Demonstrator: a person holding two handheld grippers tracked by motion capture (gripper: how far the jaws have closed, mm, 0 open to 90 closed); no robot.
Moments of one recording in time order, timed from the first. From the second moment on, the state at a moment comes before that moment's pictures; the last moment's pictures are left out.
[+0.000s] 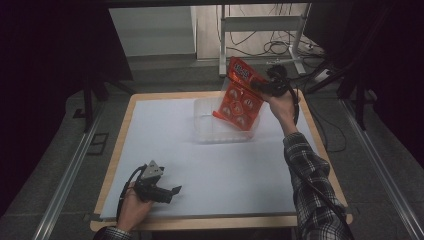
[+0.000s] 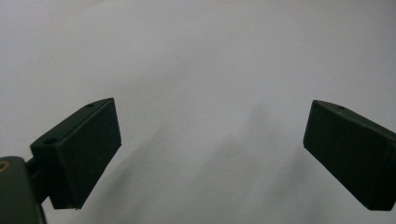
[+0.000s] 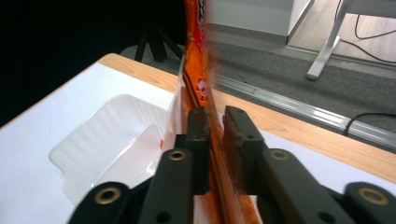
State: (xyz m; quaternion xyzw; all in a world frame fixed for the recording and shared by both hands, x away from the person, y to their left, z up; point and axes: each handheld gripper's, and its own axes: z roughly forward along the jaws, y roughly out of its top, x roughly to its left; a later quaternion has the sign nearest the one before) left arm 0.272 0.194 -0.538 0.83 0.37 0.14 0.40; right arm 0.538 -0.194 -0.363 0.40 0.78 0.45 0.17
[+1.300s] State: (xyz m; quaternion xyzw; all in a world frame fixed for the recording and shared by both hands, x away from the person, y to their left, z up) left arm 0.273 0.191 -0.537 0.83 0.36 0.15 0.41; right arm 0.496 -0.213 -0.373 0.35 0.81 0.42 0.20
